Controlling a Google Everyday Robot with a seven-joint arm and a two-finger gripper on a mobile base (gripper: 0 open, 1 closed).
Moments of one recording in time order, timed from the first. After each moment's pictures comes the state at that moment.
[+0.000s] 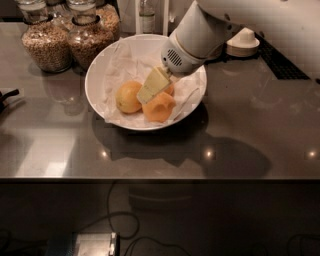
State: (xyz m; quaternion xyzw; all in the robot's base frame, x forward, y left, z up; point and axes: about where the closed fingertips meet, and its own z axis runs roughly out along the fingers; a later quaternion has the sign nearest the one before) arm 0.580 0.000 0.908 -0.42 0.87 0.14 0.22
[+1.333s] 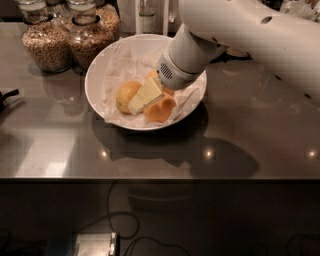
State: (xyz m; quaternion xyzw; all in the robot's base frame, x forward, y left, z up) arm 0.576 0.004 0.878 -0.34 0.91 0.13 0.21
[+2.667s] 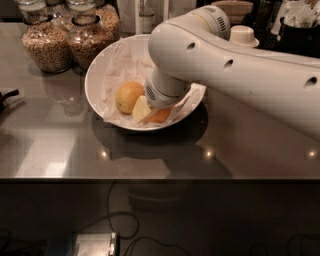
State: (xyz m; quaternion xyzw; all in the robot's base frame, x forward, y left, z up) arm 0.577 0.014 0.840 -0.30 0.92 0.05 0.24
